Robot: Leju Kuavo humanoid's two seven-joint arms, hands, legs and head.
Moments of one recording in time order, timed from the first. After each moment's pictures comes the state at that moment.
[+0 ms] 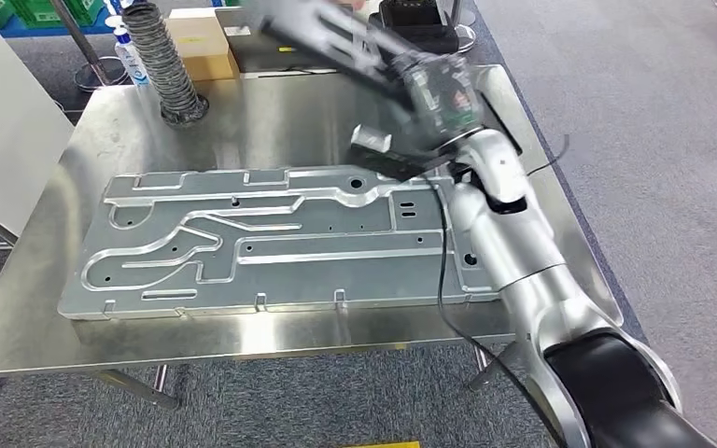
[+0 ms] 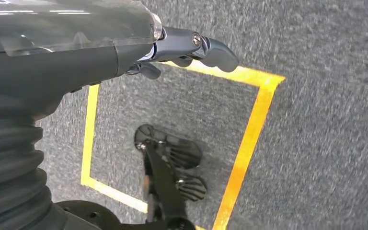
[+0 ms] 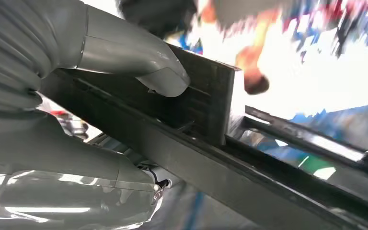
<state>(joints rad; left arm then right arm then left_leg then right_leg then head) -0.11 -0.02 1.13 -0.22 -0.79 -0.05 -0.21 -0.96 0.06 0.37 -0.94 1.24 -0.27 -0.26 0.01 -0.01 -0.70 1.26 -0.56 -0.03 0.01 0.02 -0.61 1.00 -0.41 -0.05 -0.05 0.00</state>
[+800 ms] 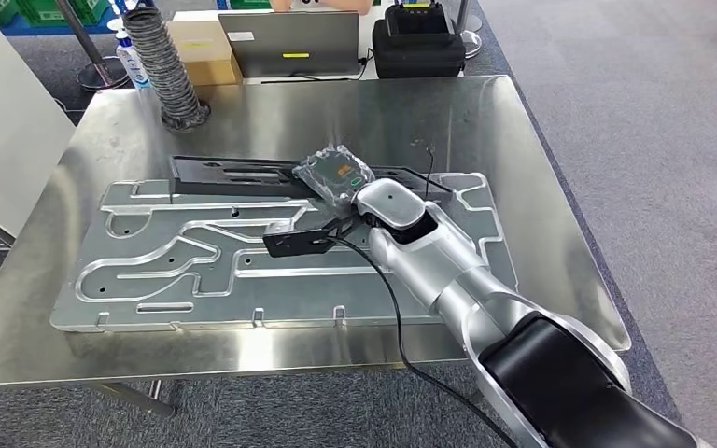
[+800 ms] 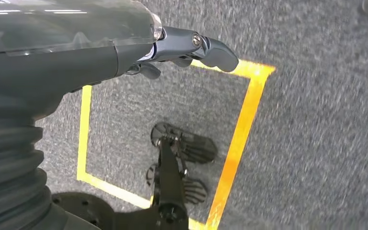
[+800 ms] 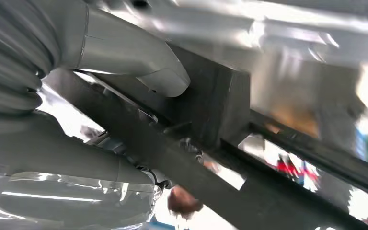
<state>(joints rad) -0.13 -0.03 1.13 -0.22 -0.82 -0.06 -0.19 -1.05 0.23 0.63 -0.53 1.30 -0.05 -0.21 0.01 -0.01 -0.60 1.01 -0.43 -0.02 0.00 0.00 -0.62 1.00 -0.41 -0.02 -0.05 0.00</state>
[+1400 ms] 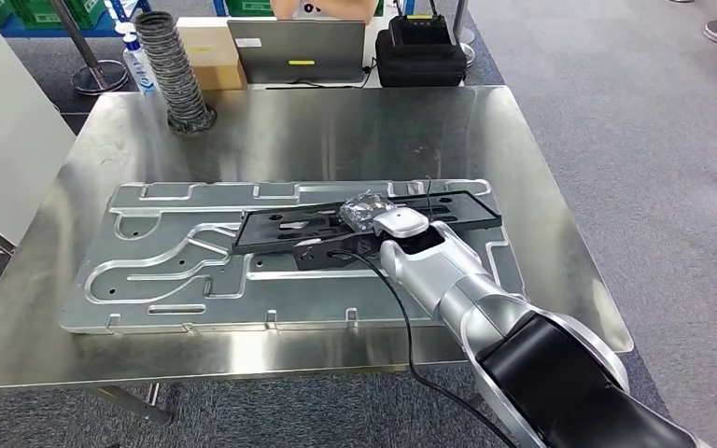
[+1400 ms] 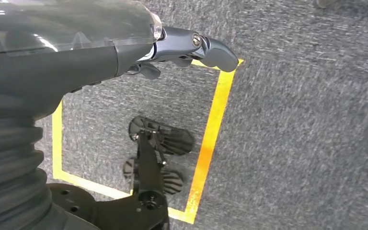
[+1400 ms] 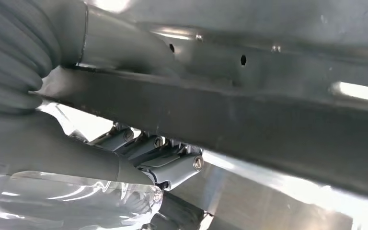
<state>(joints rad) -0.15 -0.04 1.12 -0.22 -0.81 -0.10 -0.26 -1.05 0.22 0.64 -0.31 1.26 0.28 -0.01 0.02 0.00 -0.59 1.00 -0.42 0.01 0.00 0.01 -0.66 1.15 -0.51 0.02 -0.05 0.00</state>
